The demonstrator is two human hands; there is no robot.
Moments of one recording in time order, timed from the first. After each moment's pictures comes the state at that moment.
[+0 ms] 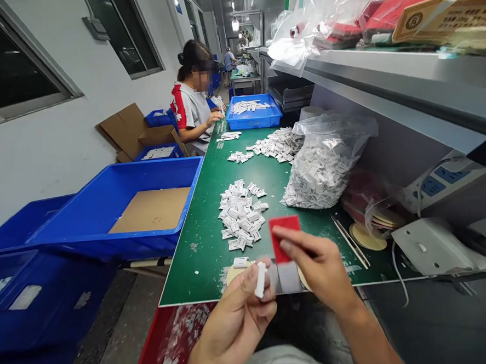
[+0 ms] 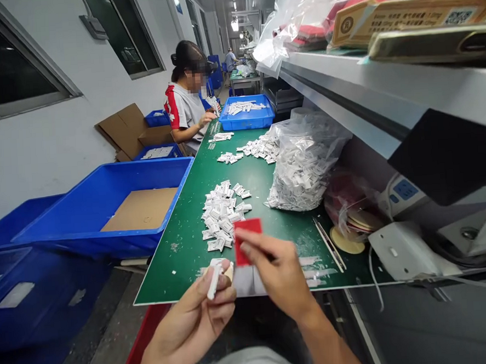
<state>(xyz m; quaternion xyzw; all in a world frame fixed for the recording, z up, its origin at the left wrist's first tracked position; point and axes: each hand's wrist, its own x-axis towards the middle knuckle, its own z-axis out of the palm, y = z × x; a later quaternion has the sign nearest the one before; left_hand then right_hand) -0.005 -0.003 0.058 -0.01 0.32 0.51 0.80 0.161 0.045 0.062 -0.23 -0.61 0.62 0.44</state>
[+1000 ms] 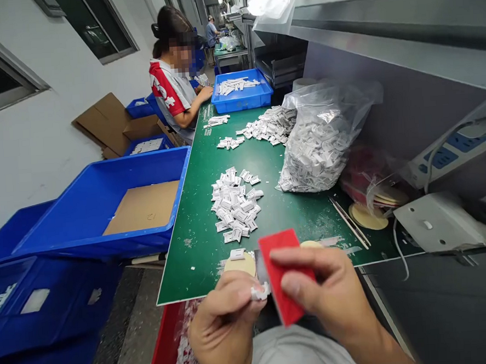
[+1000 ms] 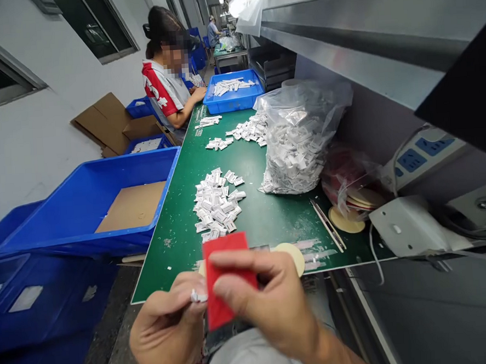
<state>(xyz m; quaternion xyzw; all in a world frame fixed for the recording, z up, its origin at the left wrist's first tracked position) 0.012 -0.017 0.044 0.35 0.48 0.73 0.33 0.145 0.035 0.060 -0.41 -0.44 0.59 0.54</state>
